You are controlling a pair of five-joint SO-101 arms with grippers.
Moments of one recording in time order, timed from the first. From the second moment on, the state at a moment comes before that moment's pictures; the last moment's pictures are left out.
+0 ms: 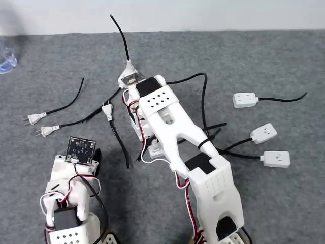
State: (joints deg) left arm -15.6 -103.4 96.7 55.8 -18.9; right arm -34.6 33.7 -31.0 99.0 -4.4
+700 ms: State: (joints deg) left arm -15.6 -103.4 96.7 55.8 -18.9; right arm -34.6 33.7 -31.0 97.0 -3.5
